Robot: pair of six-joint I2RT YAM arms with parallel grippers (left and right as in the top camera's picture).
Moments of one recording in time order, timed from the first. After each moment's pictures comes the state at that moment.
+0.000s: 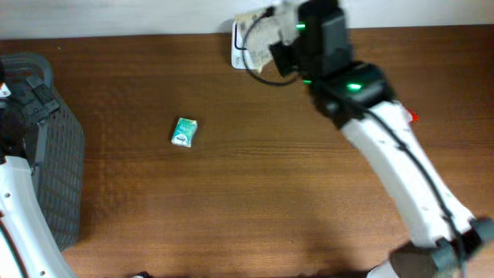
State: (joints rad) left arm 0.44 1.46 1.76 -1.07 -0.16 -0.12; right arm 0.48 1.72 1.86 -0.58 0.28 -0.25
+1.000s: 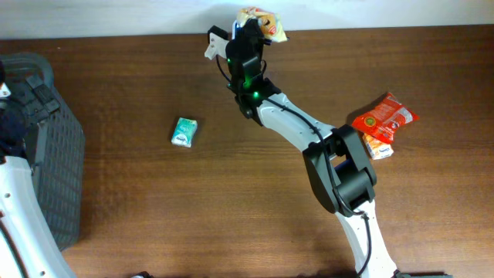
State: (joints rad) left arm 0.44 1.46 1.76 -1.07 -0.16 -0.12; right arm 0.55 2.36 1.85 0.42 0.70 -1.45
